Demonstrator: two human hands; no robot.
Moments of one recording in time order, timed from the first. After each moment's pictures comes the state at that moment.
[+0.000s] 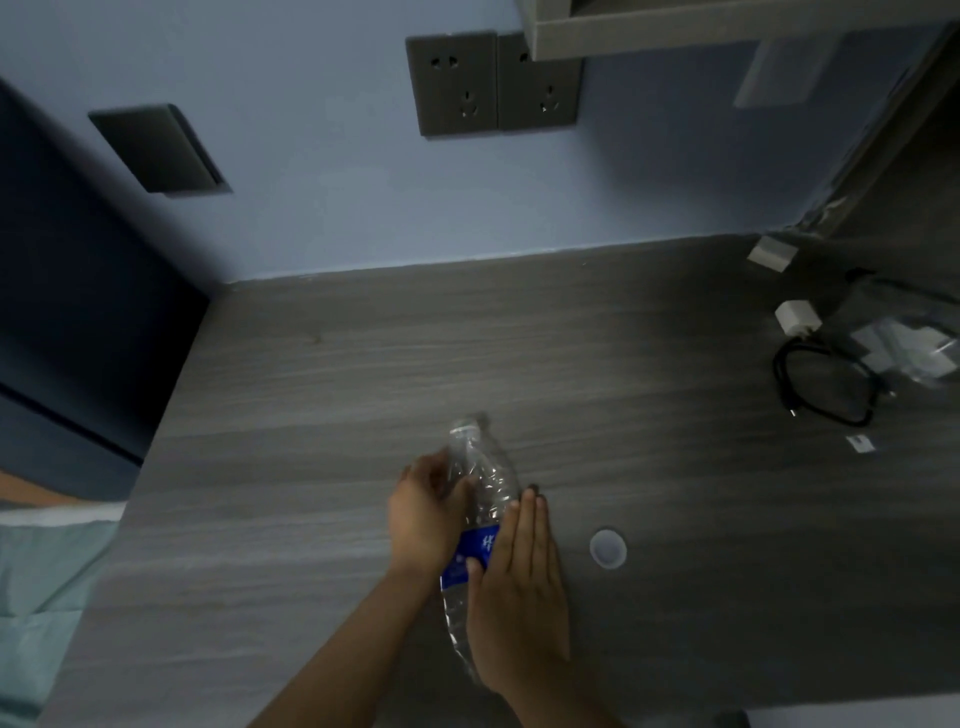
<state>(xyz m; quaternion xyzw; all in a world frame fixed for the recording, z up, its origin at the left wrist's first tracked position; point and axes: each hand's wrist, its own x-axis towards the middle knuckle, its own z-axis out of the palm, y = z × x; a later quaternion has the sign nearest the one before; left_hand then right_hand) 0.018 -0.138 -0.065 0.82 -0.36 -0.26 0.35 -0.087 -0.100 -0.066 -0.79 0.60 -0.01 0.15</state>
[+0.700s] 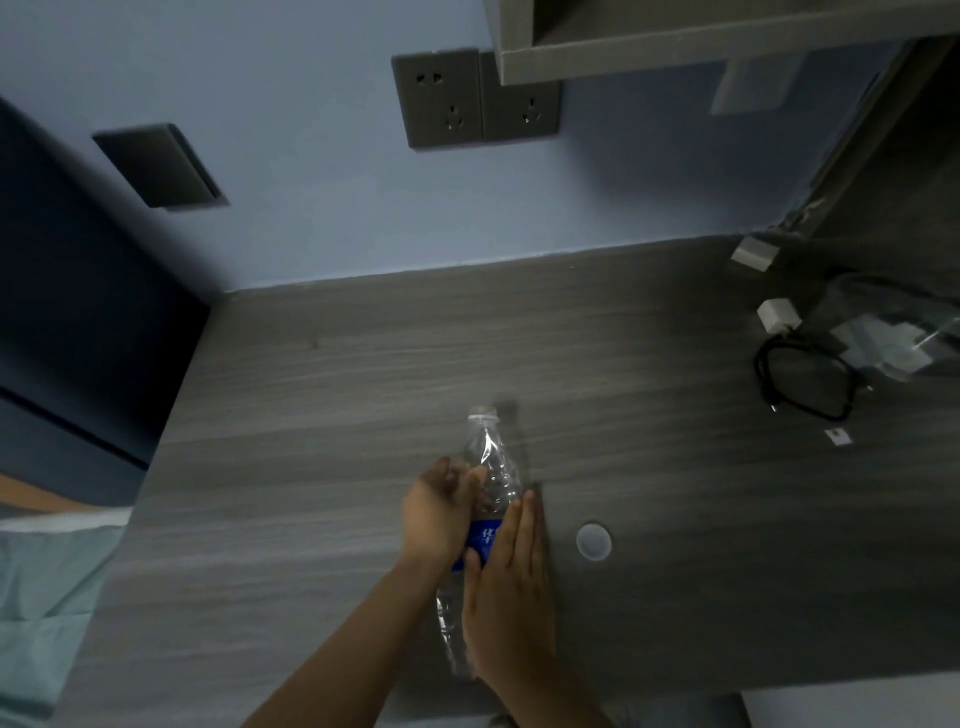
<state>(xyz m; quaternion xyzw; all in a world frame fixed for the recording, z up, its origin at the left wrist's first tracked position) -0.004 -0.138 -0.045 0.77 -0.32 -0.37 0.41 -0.090 -0.097 -0.060 -0.74 0.58 -0.09 0.32</state>
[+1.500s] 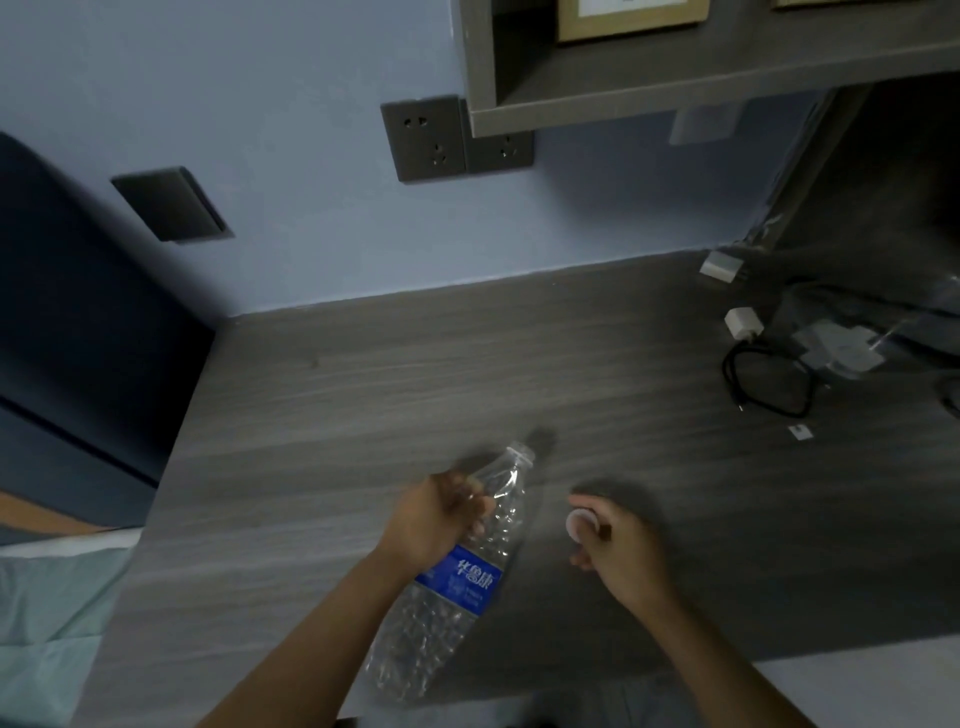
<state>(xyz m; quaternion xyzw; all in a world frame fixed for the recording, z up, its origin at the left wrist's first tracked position) 0.001 -0.128 0.002 0.70 -0.48 -0.44 0.27 -0.195 -0.163 -0.045 -0.61 0.60 -0.18 0.49</state>
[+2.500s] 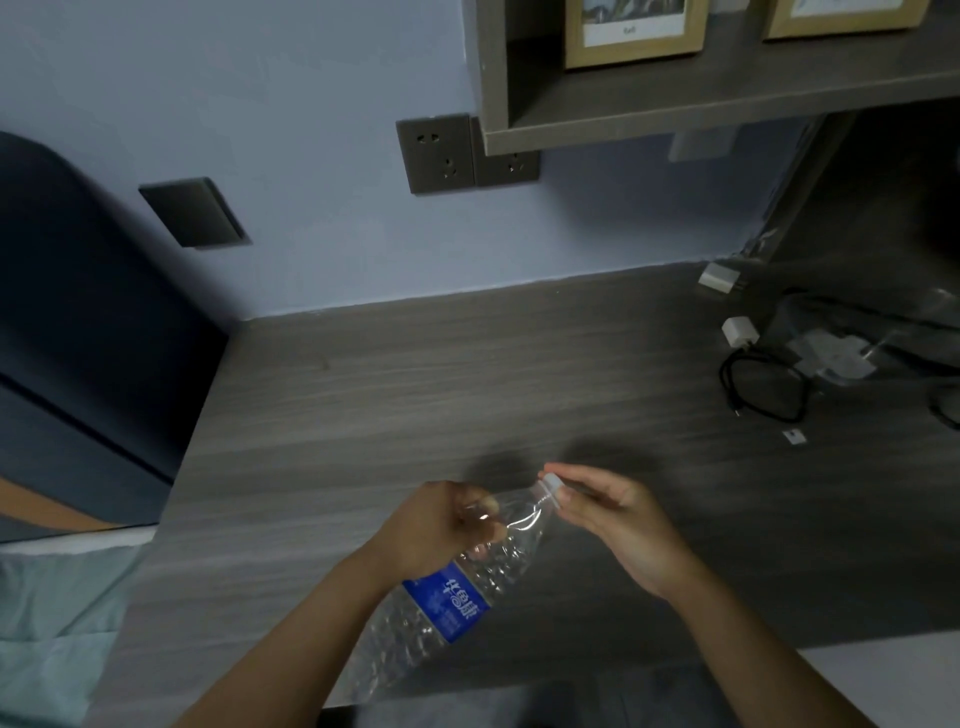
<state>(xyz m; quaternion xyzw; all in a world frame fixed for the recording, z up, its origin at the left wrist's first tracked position) 0.007 -0.115 0.026 0.67 -0.59 -0.41 0.16 -0.190 -0.174 -0.009 -0.46 0.39 -0.31 0.73</state>
